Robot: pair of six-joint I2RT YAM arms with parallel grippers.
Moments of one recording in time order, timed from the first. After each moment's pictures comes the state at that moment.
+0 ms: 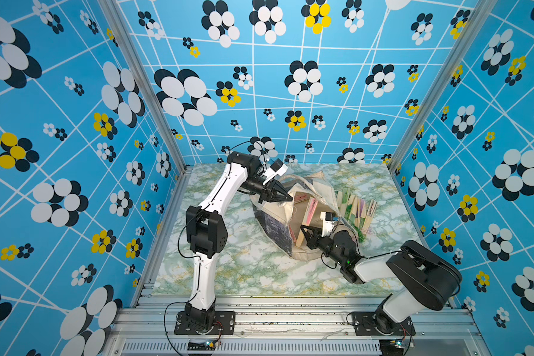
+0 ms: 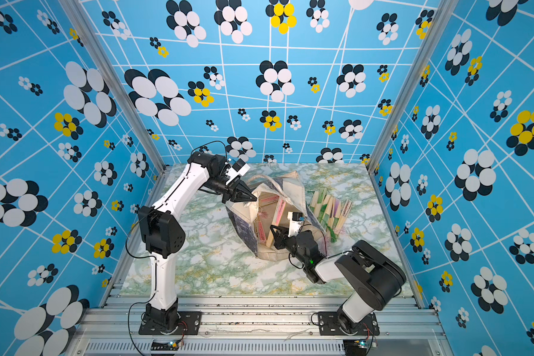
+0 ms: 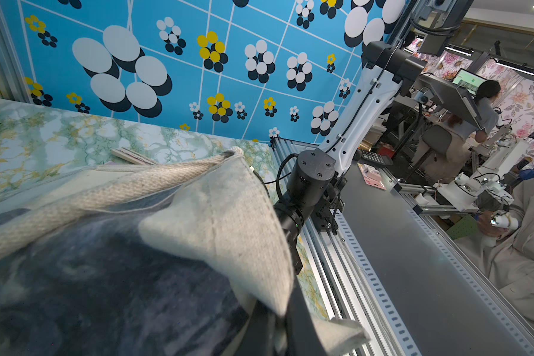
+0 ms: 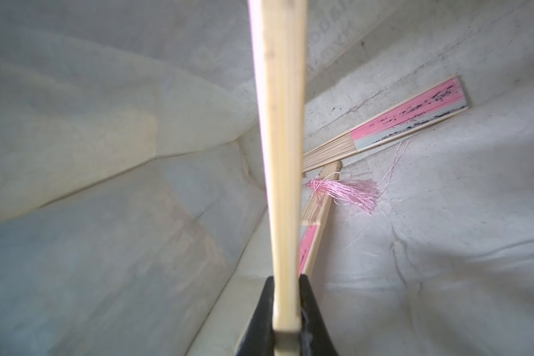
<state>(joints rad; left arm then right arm) -0.33 2.14 2.18 -1.69 1.42 1.33 0.68 1.54 0.34 1.05 -0.04 0.64</state>
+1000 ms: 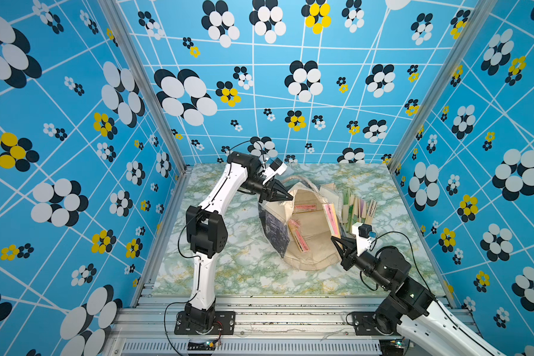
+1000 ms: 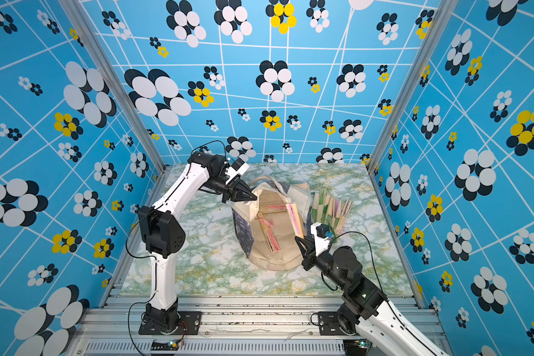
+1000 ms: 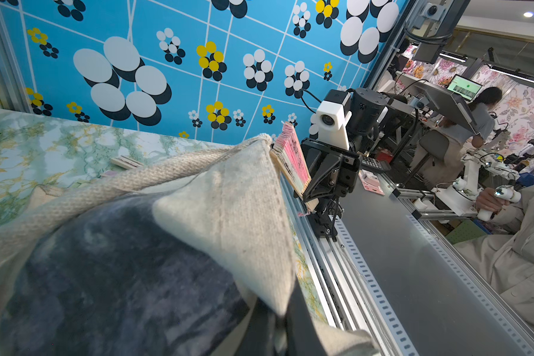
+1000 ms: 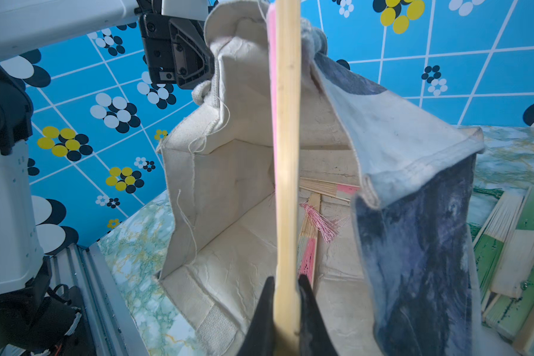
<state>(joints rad) -0.33 2.15 2.18 -1.69 1.45 1.34 0.69 0.43 0.35 -0.07 0.01 0.25</state>
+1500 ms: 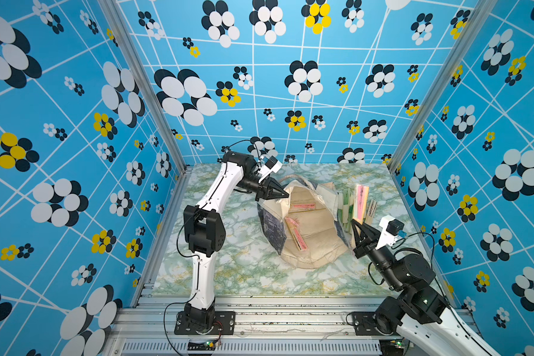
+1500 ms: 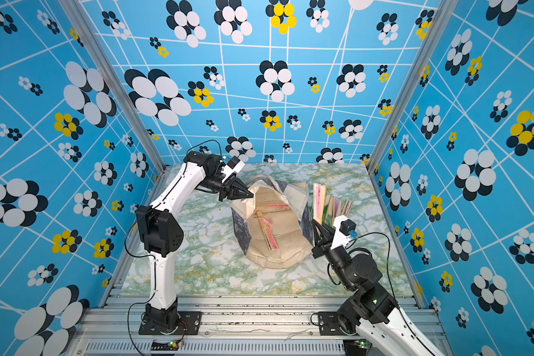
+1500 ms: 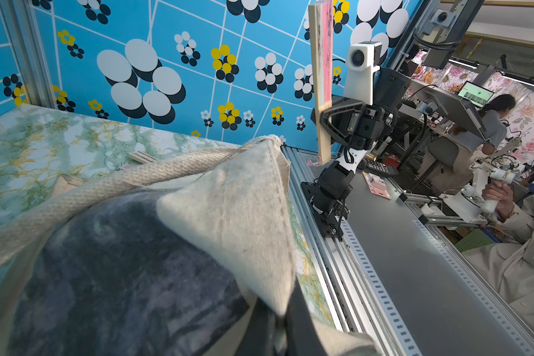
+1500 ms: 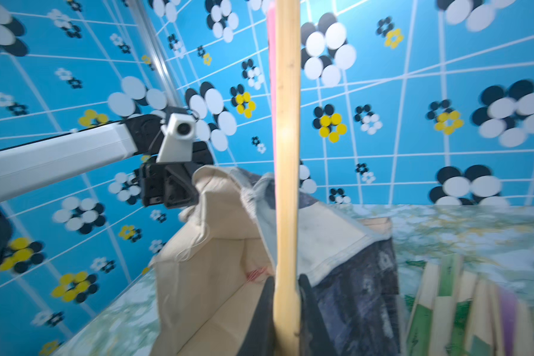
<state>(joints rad) -0.29 2.15 2.17 -1.69 1.45 1.34 0.69 0.36 0.44 0.05 0.36 0.20</state>
